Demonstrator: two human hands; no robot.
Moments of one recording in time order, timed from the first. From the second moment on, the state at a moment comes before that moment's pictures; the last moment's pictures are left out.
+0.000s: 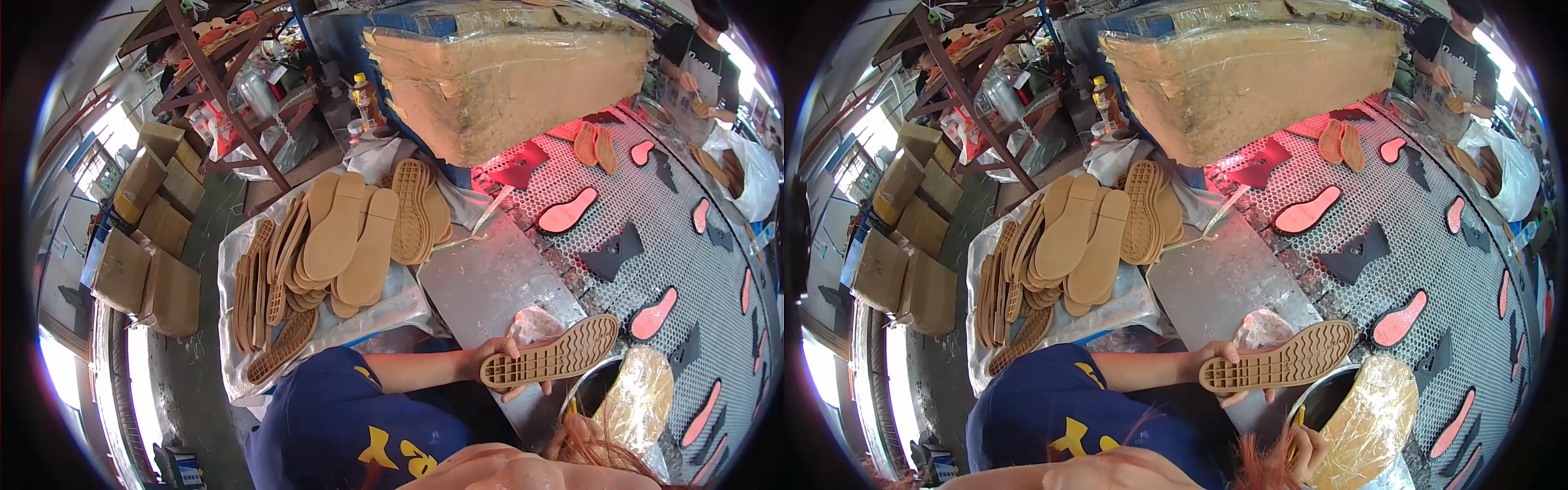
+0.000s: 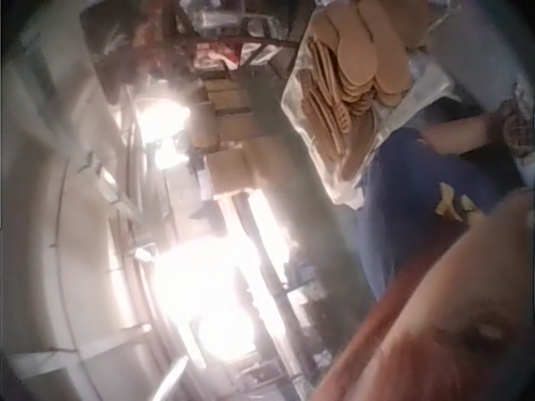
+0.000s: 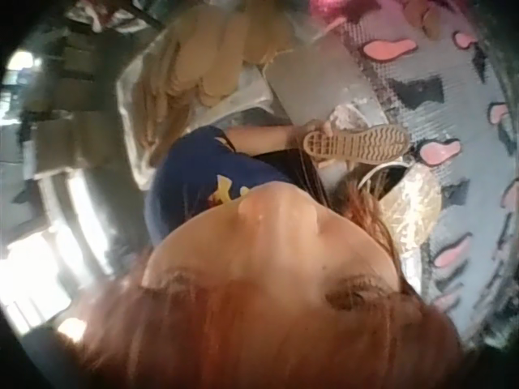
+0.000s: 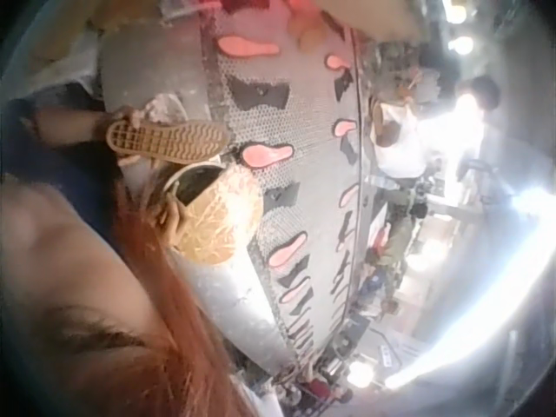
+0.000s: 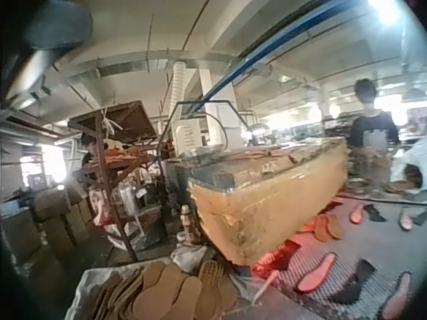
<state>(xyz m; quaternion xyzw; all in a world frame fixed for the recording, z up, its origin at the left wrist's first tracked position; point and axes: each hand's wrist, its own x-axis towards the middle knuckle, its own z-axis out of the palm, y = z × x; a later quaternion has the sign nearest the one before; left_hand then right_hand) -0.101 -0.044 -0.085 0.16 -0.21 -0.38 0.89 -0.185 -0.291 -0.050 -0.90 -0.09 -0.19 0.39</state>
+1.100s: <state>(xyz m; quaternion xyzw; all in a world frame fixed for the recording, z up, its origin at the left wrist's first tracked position) -0.098 -0.051 -0.080 0.17 -0.20 -0.40 0.88 -0.181 -0.280 -0.043 -0.88 -0.13 -0.25 0.38</state>
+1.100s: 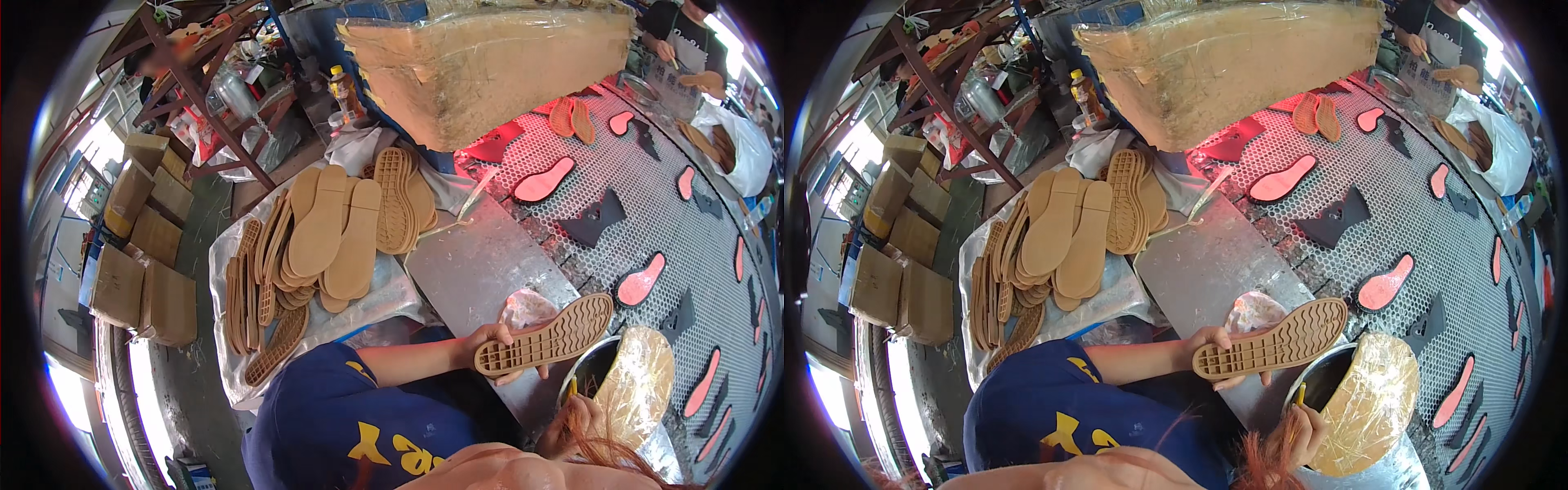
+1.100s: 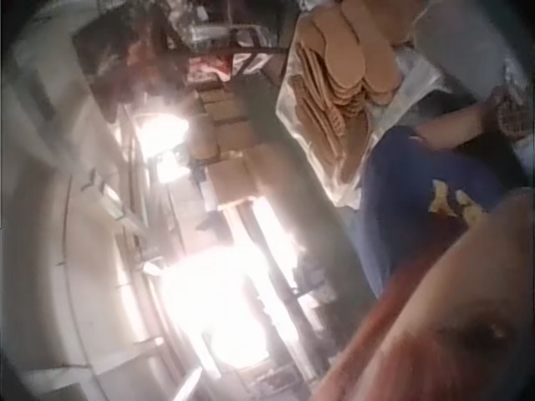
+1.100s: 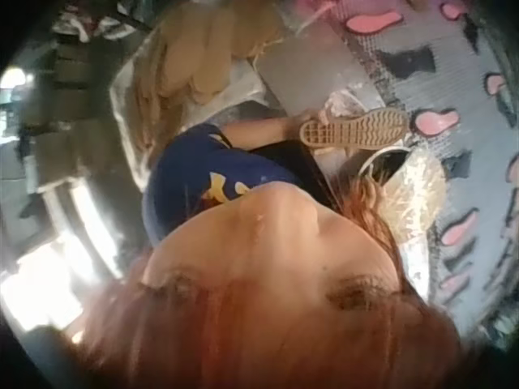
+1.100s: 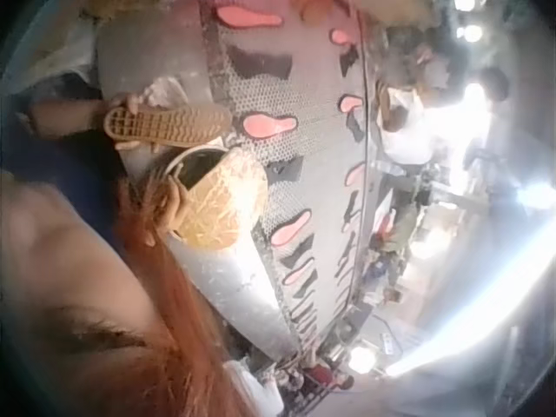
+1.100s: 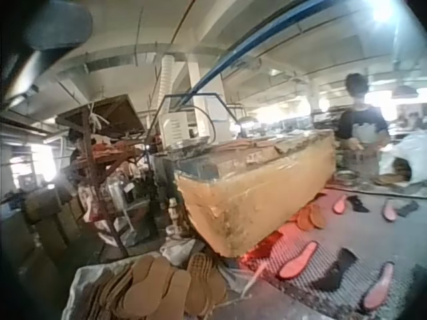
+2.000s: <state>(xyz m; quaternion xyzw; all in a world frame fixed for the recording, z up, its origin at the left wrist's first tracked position) -0.104 -0.044 -0.078 0.19 -0.22 -0.36 0.89 -0.173 -0.295 -0.035 -0.91 -0.18 -0.15 0.35</state>
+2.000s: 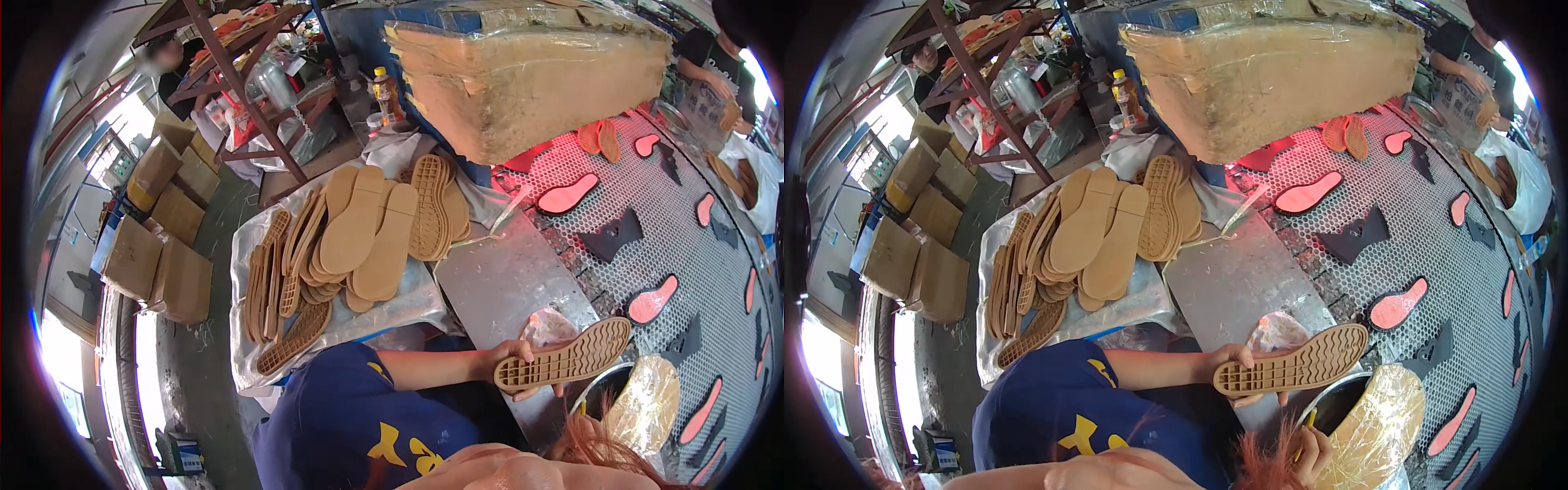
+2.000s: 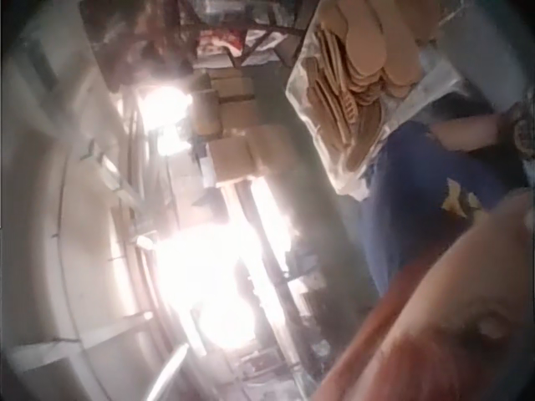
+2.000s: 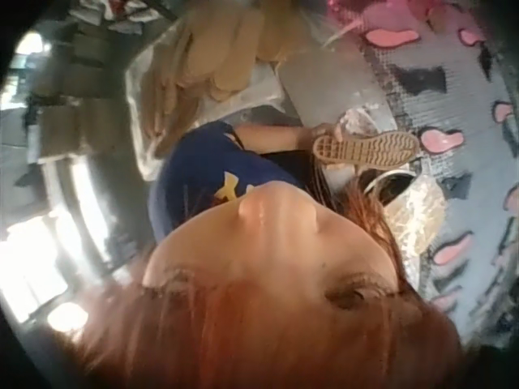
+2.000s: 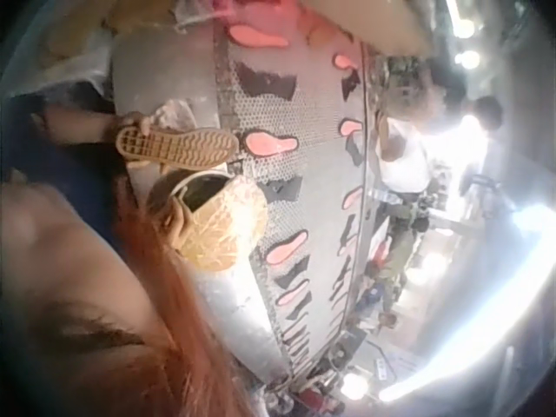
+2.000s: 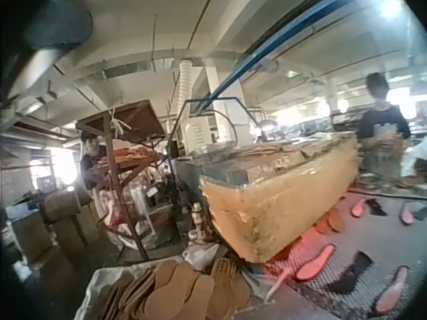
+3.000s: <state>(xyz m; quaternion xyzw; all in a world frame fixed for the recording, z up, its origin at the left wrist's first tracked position) -0.100 -0.055 -0.079 0.15 -0.19 -0.40 0.89 -0.176 -0.276 -0.039 -0.88 -0.12 -0.30 0.34</state>
